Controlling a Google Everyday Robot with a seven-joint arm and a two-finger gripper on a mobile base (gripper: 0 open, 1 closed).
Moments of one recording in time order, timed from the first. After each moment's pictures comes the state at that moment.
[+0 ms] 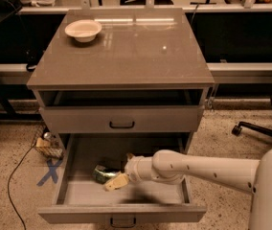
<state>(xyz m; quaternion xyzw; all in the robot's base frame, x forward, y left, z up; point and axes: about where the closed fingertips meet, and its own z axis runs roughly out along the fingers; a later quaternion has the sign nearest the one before) 0.544 0.080 0.438 -0.41 0.78 0.32 0.34</state>
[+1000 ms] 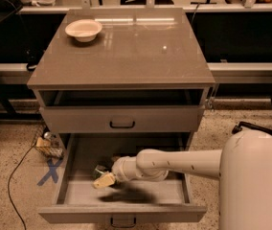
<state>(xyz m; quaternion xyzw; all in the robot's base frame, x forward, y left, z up) 0.557 0.133 0.404 -0.42 0.78 0.32 0.32</state>
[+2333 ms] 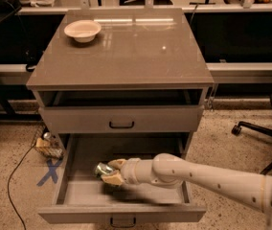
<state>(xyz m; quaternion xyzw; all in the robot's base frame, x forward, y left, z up) 0.529 0.108 0.459 -0.46 0.72 0.35 0.39</state>
